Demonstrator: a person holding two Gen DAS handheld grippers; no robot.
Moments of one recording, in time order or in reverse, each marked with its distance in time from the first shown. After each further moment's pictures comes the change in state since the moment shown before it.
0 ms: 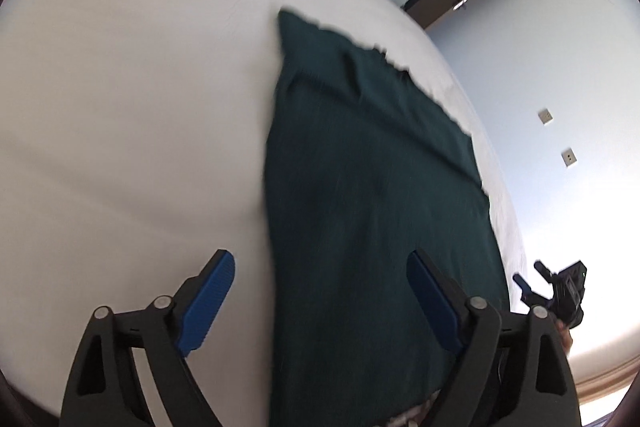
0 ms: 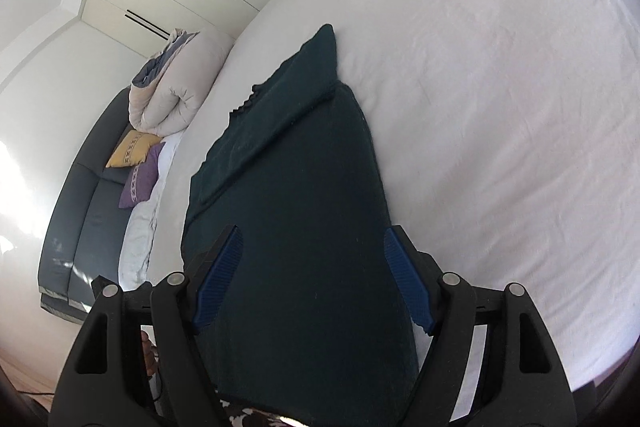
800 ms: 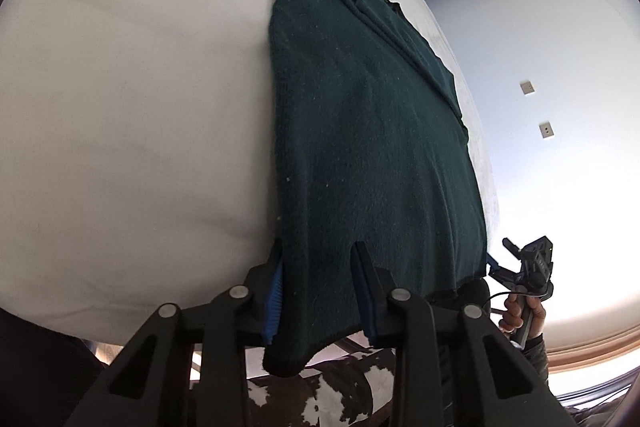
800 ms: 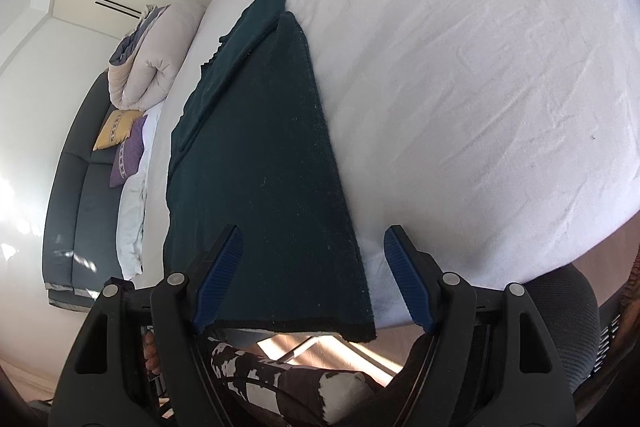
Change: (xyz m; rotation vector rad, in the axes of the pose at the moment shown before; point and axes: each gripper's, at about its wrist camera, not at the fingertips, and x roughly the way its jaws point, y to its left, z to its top) left arm 0.000 0.014 -0.061 -0.051 0.173 -0.127; right arm -0.052 -0.047 -0.068 0.088 0.171 -0.041
